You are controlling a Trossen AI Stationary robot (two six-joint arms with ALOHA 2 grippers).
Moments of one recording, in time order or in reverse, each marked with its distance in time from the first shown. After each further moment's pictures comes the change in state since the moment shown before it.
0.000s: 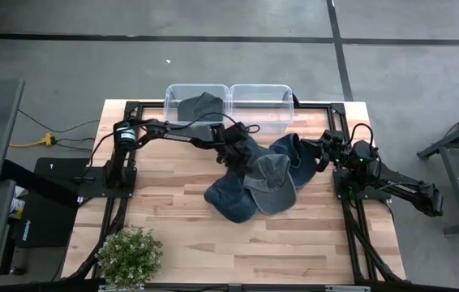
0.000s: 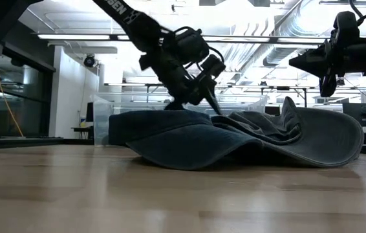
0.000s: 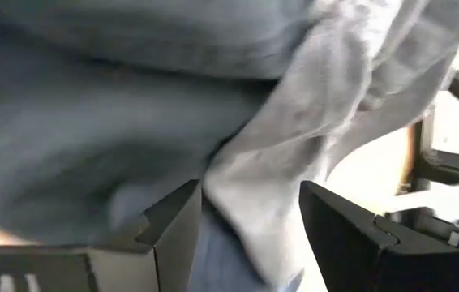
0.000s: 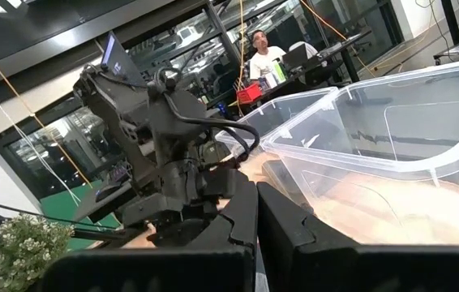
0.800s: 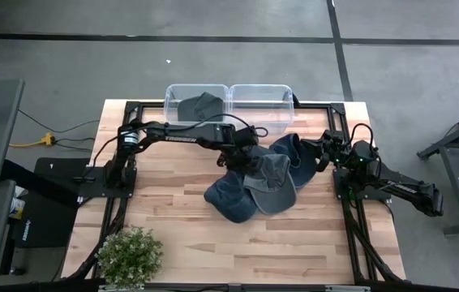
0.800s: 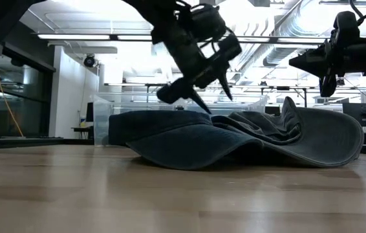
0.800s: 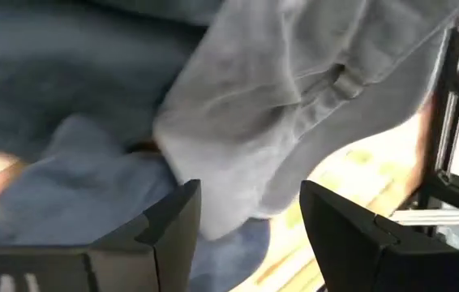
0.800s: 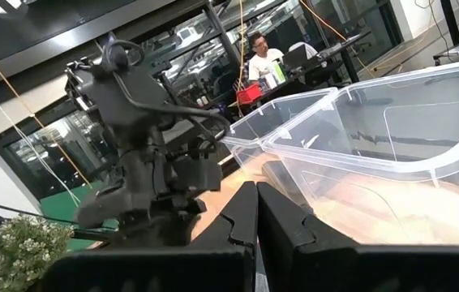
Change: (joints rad) left arm -0.080 0.061 0.258 -0.298 -0.094 -0.139; right arm 0.000 0.000 0.000 -0.001 0.002 0.000
